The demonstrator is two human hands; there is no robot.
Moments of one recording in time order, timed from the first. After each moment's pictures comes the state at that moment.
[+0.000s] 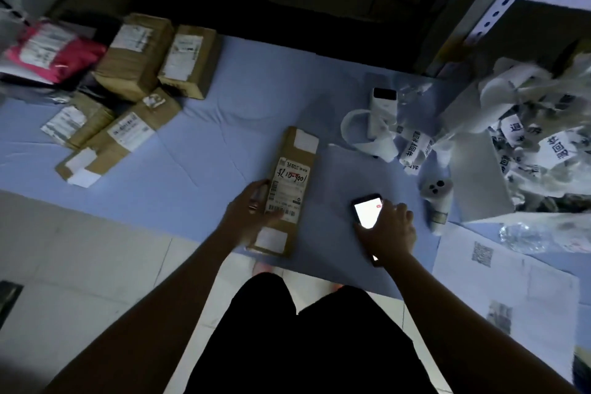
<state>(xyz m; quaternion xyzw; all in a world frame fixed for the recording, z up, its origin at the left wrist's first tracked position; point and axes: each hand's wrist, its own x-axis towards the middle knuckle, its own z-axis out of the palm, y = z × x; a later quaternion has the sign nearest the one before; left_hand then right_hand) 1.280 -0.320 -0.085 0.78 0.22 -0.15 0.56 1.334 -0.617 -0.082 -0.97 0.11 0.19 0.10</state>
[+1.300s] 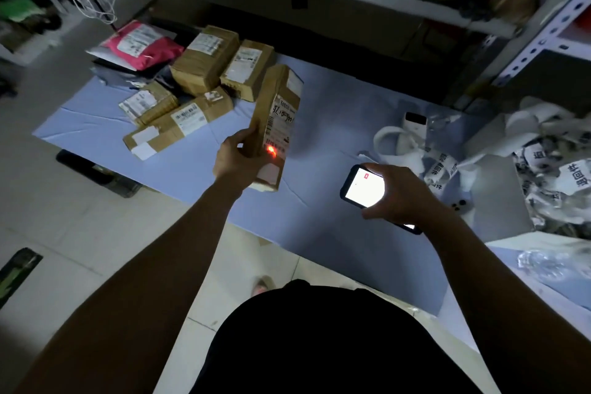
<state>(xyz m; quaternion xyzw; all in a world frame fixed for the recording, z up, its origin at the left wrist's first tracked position) 1.286 -0.248 -0.014 0.77 0.33 0.11 0.54 1.353 -0.568 0.055 -0.92 -0.28 0.17 0.21</state>
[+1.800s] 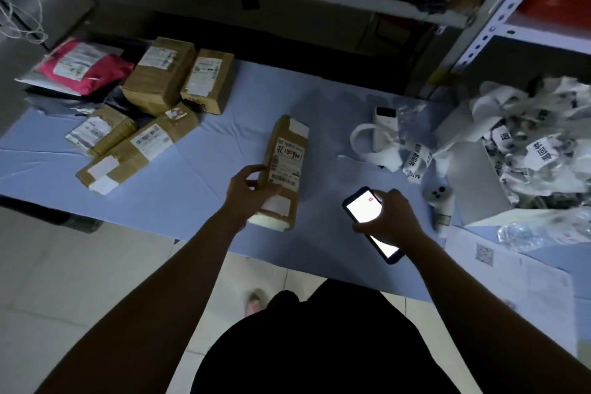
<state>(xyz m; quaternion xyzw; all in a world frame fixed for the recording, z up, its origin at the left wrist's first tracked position) 1.296 -0.280 -0.045 0.71 0.27 -0.04 0.65 1.336 -0.590 -0.027 -0.96 -0.03 0.18 0.20</state>
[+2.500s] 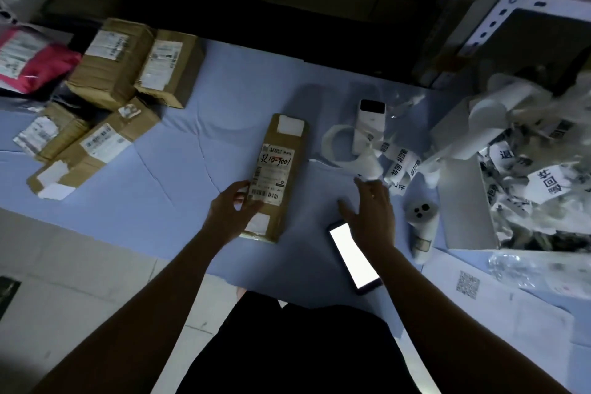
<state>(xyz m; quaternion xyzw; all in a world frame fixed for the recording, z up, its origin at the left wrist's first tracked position) 1.333 -0.345 -0.068 0.82 0.29 -0.11 0.48 1.404 -0.625 -0.081 -0.97 -0.06 0.07 0.24</state>
